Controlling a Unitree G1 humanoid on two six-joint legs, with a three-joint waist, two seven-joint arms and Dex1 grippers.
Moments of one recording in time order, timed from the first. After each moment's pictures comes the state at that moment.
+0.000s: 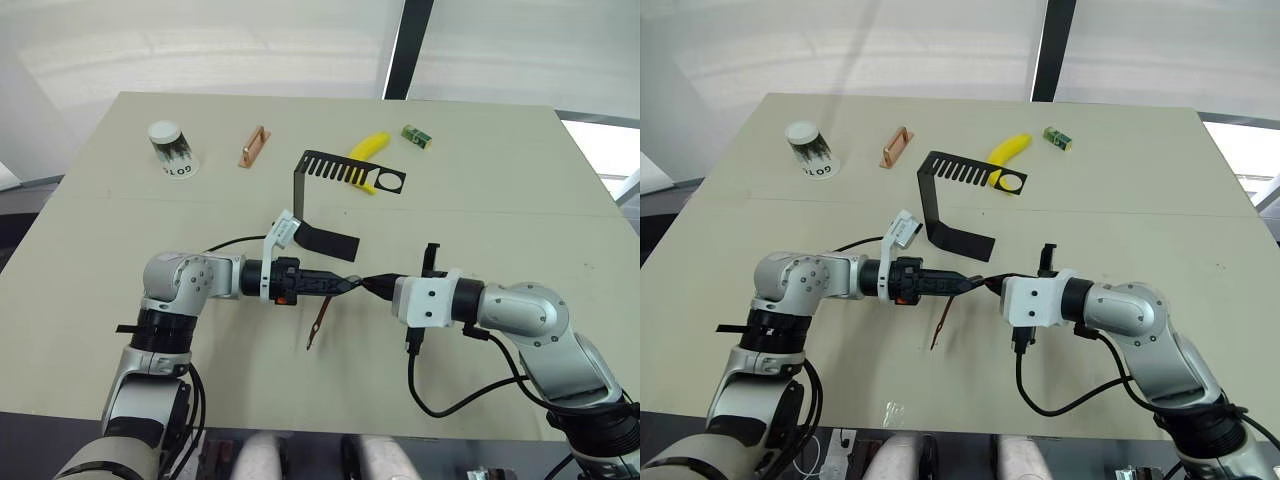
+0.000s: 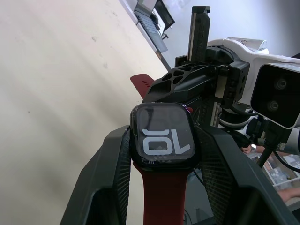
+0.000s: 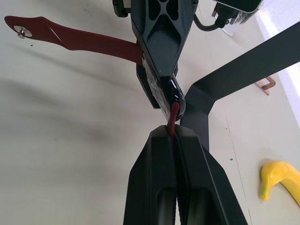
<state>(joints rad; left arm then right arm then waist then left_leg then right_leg) -0.72 0.37 -0.02 0.09 -0.72 1.30 -0.95 -0.31 -0.70 0.17 -0.51 -0.09 0.16 0.92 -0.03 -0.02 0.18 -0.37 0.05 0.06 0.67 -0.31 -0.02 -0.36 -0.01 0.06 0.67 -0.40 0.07</state>
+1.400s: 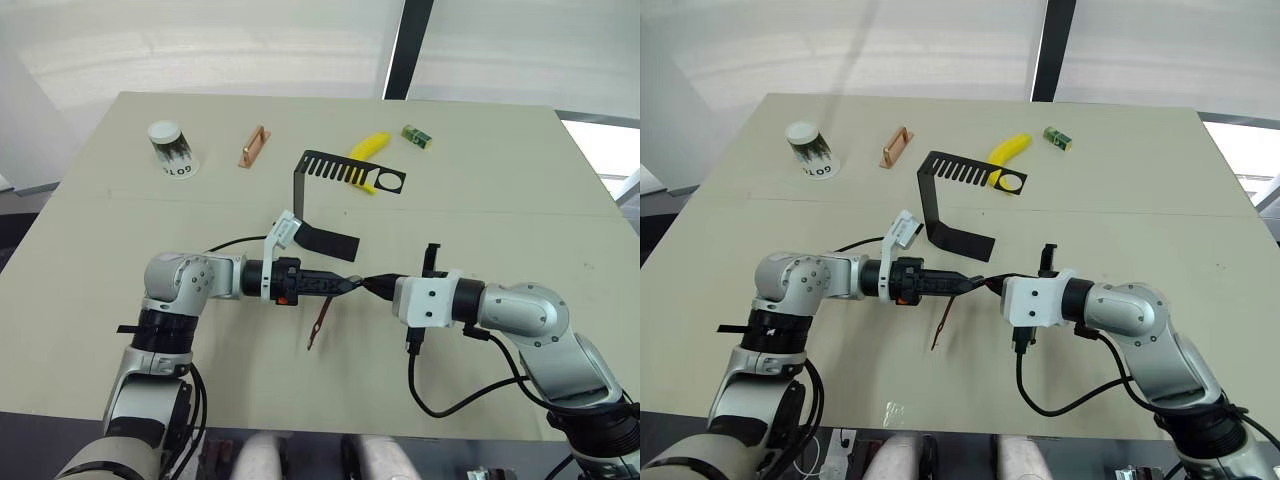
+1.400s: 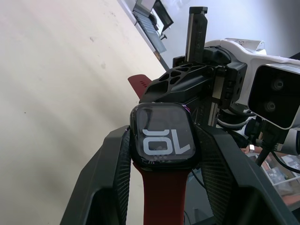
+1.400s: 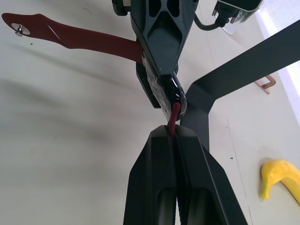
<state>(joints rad) -0.72 0.36 -0.02 0.09 -0.72 1.31 -0.95 -0.30 -0.70 0.16 -0.50 -0.09 0.16 0.92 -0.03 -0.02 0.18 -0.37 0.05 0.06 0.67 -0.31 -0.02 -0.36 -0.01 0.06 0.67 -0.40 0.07</state>
